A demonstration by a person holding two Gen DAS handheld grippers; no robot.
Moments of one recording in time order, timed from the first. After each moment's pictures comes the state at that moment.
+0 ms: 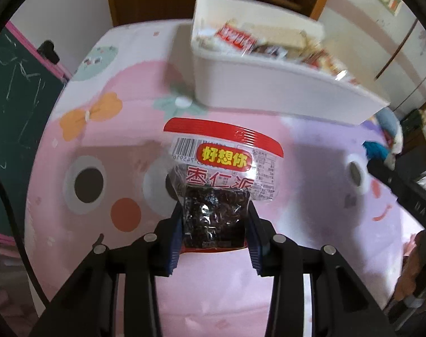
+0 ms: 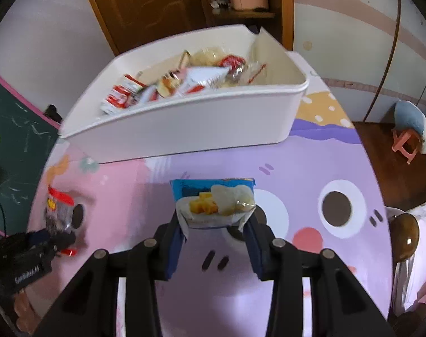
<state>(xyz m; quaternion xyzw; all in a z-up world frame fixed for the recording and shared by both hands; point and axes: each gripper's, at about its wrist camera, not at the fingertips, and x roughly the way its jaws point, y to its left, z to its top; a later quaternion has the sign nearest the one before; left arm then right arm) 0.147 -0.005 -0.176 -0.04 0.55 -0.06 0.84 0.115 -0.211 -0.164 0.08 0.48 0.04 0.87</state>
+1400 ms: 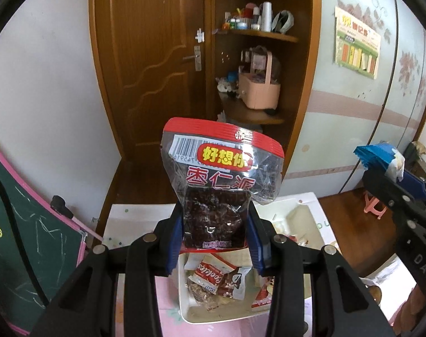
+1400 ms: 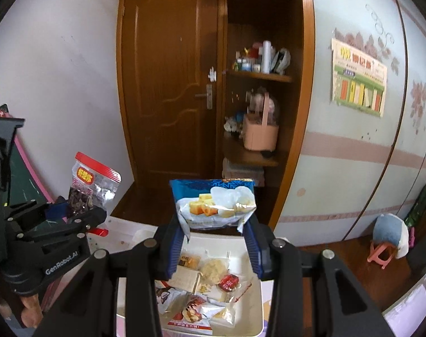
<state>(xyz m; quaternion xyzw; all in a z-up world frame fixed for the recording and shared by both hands) 0.310 -0.053 0.071 0.02 0.35 -0.05 0.93 0.254 -0.204 0.080 -0.02 0.28 0.02 0.96</state>
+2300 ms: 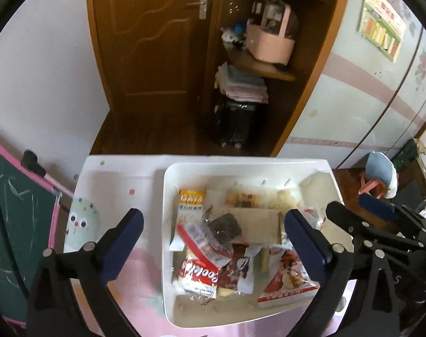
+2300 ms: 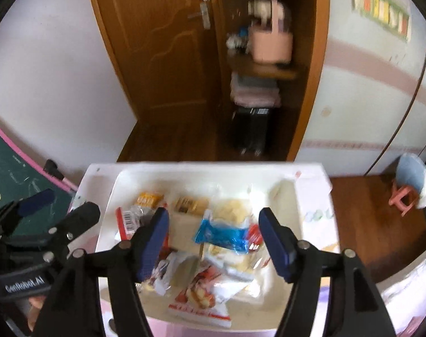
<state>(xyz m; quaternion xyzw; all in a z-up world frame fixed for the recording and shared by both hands) 0.373 -0.039 -0.037 -0.03 0.46 -0.06 0.88 0.329 -0.208 -0.044 0.05 0.47 0.05 0.88</state>
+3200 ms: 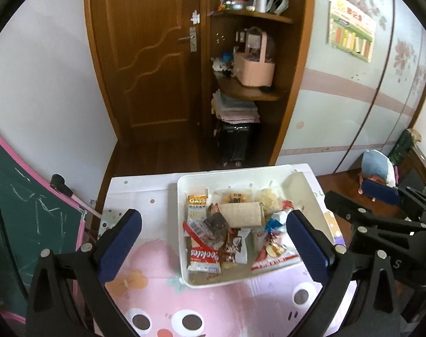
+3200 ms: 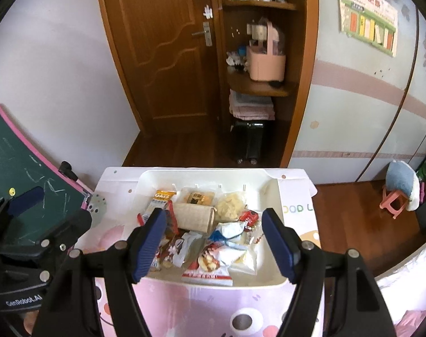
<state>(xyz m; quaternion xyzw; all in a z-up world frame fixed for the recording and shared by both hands) 0.262 -0.042 0.060 0.02 0.39 -0.07 0.92 0.240 -0.199 0.047 0.03 0.41 0.03 0.91</state>
